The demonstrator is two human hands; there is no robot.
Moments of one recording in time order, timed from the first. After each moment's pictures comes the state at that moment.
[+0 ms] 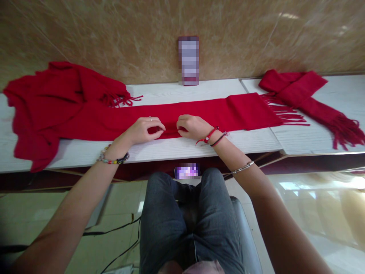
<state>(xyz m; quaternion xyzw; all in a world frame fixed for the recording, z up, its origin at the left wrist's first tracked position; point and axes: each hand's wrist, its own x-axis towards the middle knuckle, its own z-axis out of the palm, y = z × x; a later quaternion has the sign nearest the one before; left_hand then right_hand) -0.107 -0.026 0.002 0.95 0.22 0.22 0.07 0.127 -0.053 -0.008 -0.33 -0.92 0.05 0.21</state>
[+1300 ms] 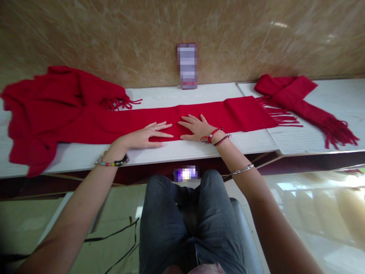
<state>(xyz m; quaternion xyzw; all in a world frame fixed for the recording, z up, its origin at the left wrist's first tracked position) -0.113 -0.027 0.013 0.95 0.26 -0.04 0.18 0.142 -0.053 -0.018 -0.50 -0.86 0.11 0.06</state>
